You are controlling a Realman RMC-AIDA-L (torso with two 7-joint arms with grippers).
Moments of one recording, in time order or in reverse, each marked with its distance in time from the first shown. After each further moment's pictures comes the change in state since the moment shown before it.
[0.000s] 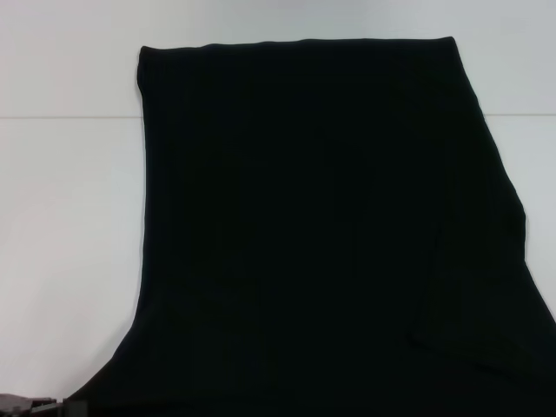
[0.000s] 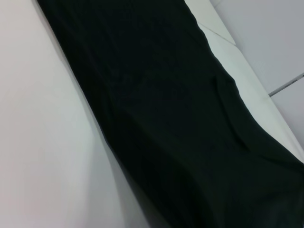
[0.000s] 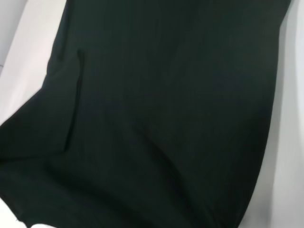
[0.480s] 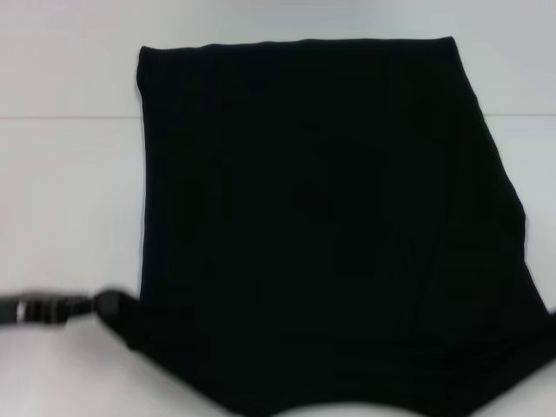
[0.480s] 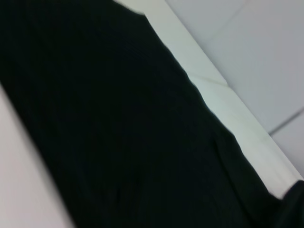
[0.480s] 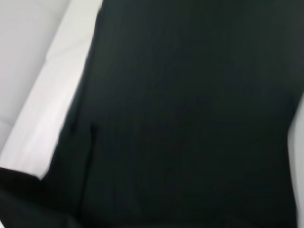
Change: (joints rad) left arm -0.181 0.064 -0.002 -0.131 -0.066 -0.137 -0.045; right arm 0.088 0.029 0.161 0.005 0.006 0.066 -0.026
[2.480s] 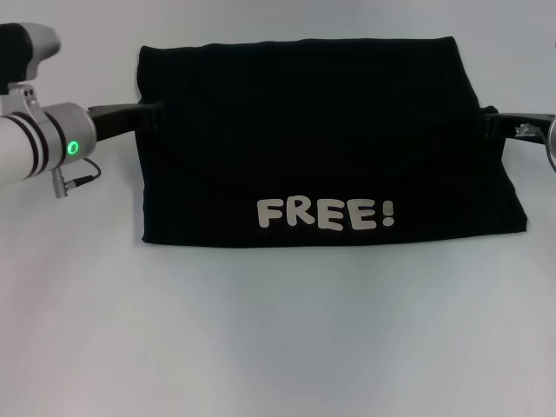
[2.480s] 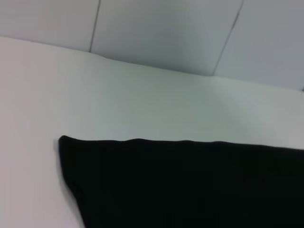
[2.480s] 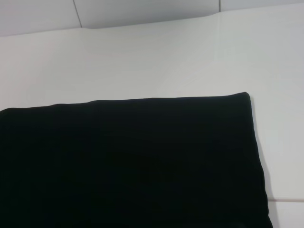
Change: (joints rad) left arm -0.381 -0.042 0.093 -0.368 -0.295 -1.133 0.189; right arm 0.480 0.154 -0.073 0.270 0.092 1.175 -0.142
